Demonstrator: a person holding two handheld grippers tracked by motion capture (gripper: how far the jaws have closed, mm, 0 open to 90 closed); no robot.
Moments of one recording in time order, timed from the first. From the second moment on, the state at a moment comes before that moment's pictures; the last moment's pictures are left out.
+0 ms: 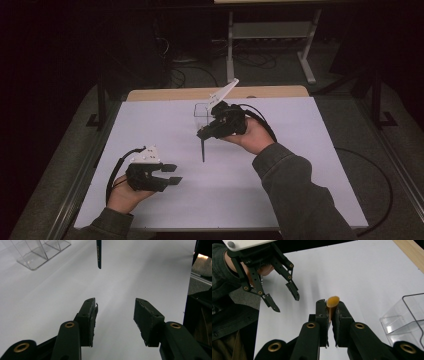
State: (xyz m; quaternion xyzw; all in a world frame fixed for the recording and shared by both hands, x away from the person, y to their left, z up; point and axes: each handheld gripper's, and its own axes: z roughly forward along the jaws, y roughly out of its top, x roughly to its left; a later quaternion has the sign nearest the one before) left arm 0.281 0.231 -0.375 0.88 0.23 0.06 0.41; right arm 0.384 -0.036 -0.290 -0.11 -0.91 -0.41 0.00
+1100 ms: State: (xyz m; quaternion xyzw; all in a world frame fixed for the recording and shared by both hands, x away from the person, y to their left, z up) left arm 0.278 0.237 -0.378 0.88 0.24 0.07 0.41; right arm 0.423 -0.028 -0.259 -0.13 -0.91 -0.38 -0.04
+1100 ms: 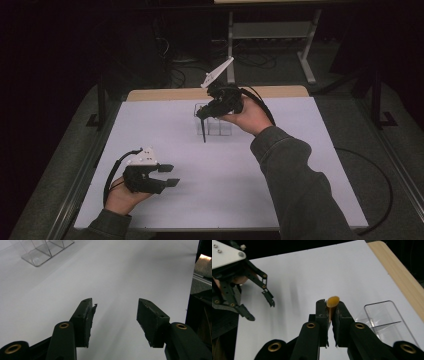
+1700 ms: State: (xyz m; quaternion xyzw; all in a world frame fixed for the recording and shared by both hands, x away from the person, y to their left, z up) left arm 0.275 0.242 -0.376 0.87 0.25 0.07 0.42; right arm 0.448 -0.018 -0.241 -0.14 -0.92 -0.37 -0.05
